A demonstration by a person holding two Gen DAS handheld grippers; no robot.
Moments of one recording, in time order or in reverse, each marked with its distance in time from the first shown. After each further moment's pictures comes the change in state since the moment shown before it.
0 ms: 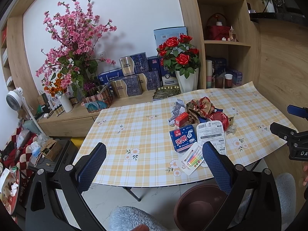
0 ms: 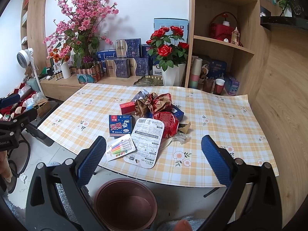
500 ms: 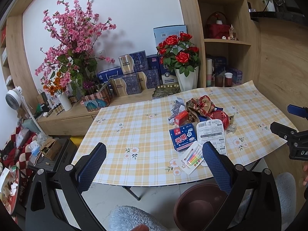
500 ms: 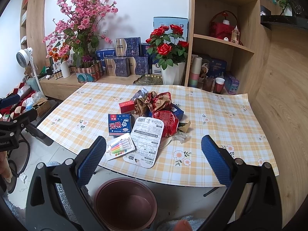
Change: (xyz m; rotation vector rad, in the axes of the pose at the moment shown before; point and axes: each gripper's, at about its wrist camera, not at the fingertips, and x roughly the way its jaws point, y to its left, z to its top) left arm 0.006 0.001 -0.008 -0.002 0.009 0.000; right arm 0.003 0.001 -0.002 -0.002 0.005 -0.002
